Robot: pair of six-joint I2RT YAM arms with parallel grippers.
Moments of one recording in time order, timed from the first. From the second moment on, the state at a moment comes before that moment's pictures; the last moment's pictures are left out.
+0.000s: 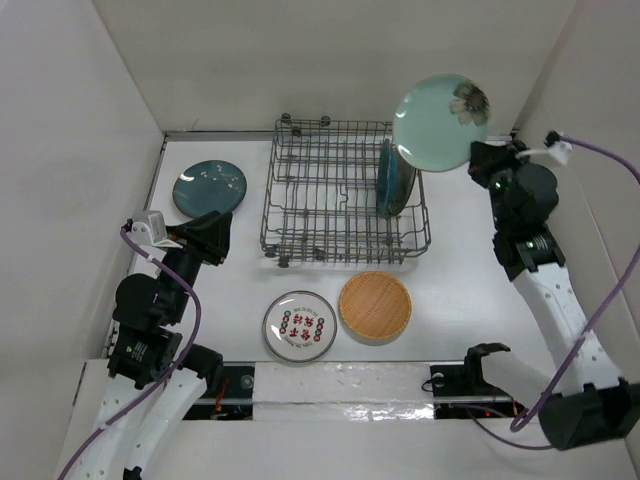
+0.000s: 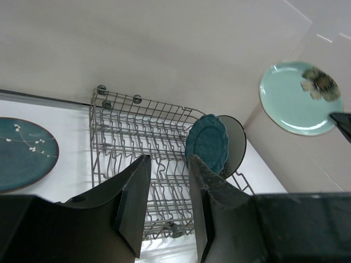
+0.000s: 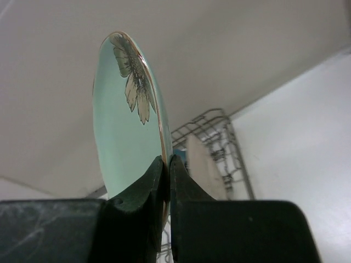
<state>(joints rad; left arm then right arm) -0.38 0.38 0.73 -0.13 -0.09 -0.43 0.09 0.93 0.96 0.05 0.22 0.69</state>
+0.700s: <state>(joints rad) -0.38 0.39 0.73 -0.13 -0.10 -0.43 0.55 1.84 1.81 -0.30 0.66 0.20</state>
